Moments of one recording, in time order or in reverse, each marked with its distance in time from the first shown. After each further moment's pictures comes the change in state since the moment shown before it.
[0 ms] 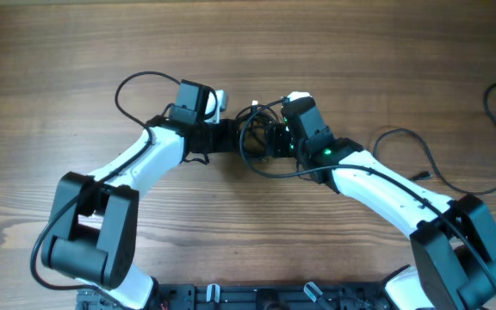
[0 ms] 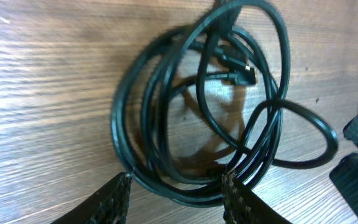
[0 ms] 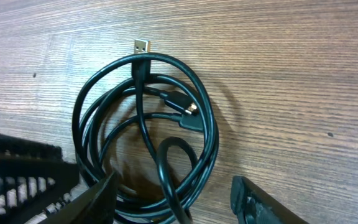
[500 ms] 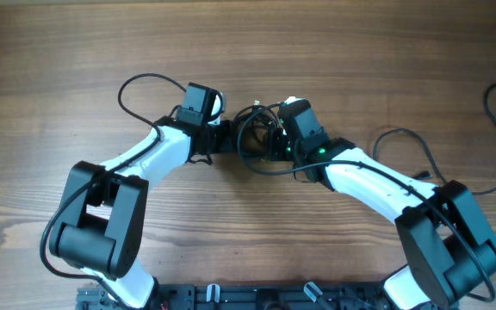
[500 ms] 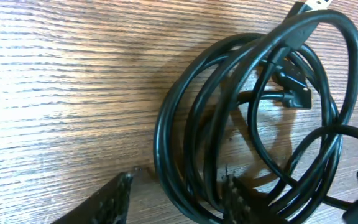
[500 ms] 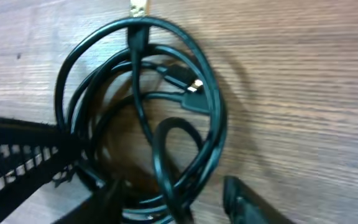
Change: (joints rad) left arm -0.013 0.051 0.000 0.032 -0.125 -0.051; right arm 0.000 0.069 -0.006 0.021 -0.064 0.041
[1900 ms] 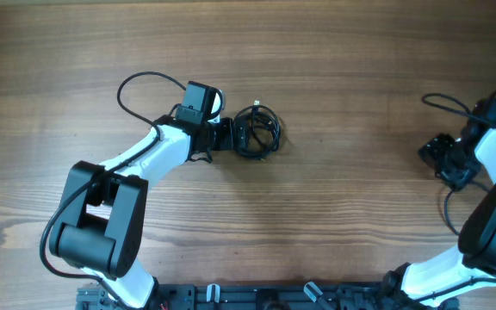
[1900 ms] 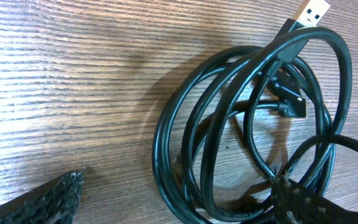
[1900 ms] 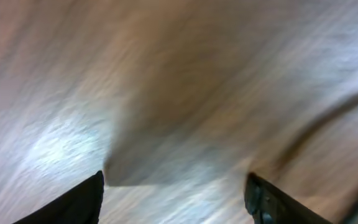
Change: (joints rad) left arm 0.002 0.001 0.010 0.010 -0.007 -0.004; right arm -1.027 0.087 0.124 -0.545 0.005 -0.157
